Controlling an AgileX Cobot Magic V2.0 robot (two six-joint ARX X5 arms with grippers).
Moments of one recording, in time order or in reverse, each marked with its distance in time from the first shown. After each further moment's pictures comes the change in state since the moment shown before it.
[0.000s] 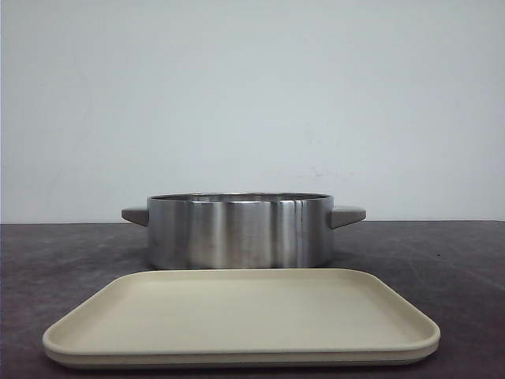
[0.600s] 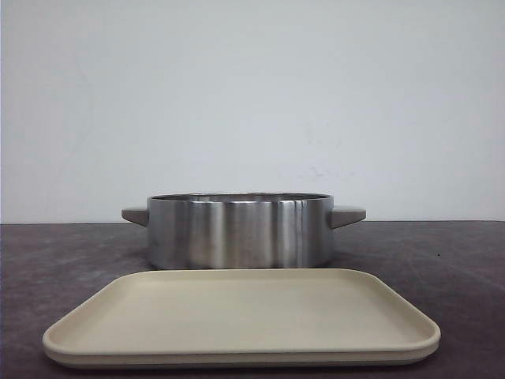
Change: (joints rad) left arm 0.000 -0.433 -0.249 -0.057 -0.082 -0.048; right arm 0.053 -0.008 -0.016 0.259 -0.003 -0.029
